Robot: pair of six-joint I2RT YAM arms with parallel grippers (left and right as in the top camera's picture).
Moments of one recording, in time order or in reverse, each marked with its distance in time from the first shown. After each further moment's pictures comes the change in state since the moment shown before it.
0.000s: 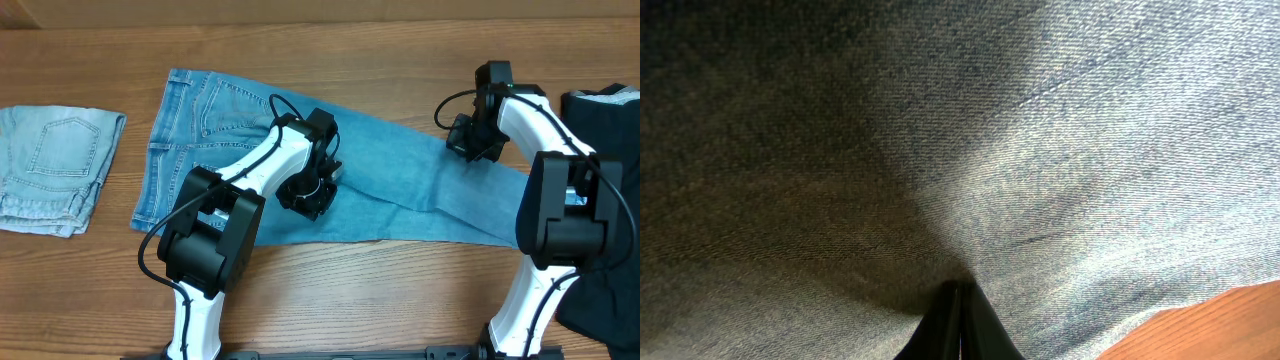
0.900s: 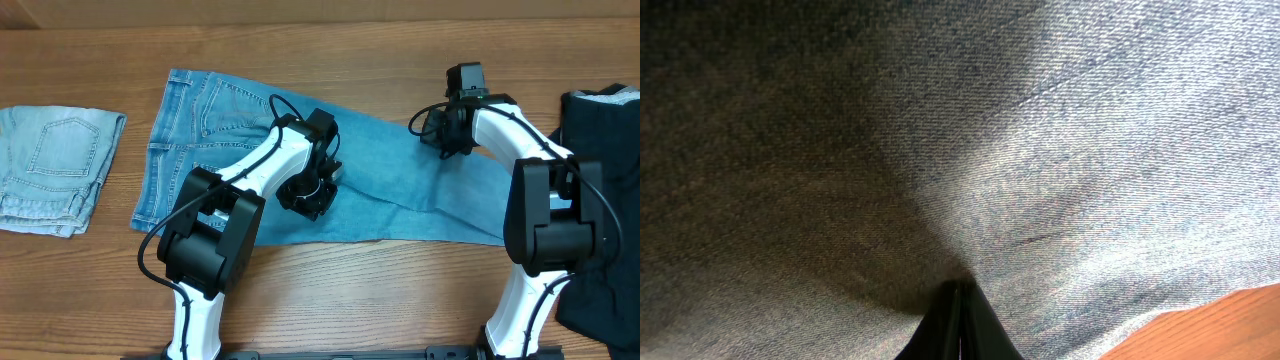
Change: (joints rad) left arm -0.002 -0.004 -0.004 0.006 -0.004 -0.004; right arm 0.111 -0.026 -0.081 0.256 -0.019 0.011
